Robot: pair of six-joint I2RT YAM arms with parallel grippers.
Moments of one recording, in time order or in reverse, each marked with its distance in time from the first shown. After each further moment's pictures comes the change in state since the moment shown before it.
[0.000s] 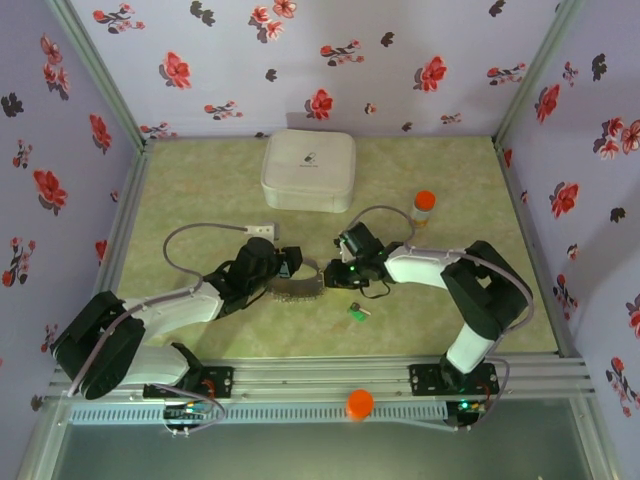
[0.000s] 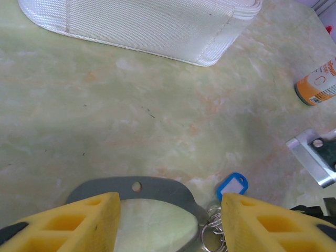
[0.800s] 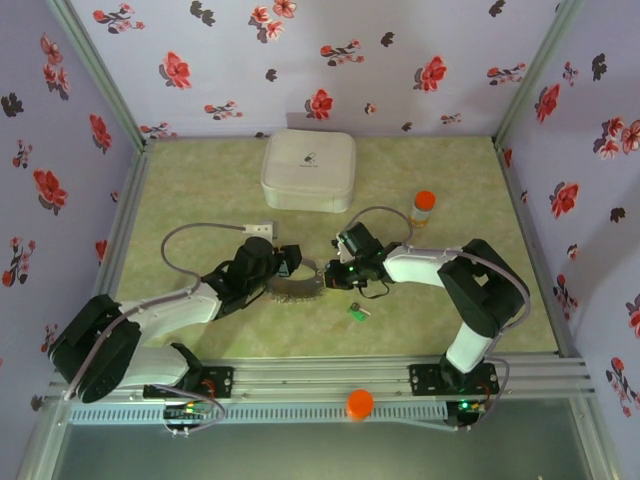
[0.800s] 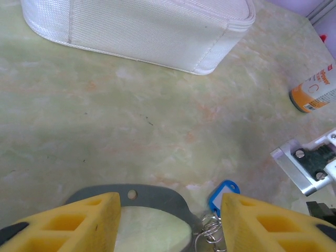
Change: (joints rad) left arm 0.000 -0.029 0.000 0.000 -0.013 0.002; right arm 0.000 0.012 0.000 0.017 -0.039 -0.017
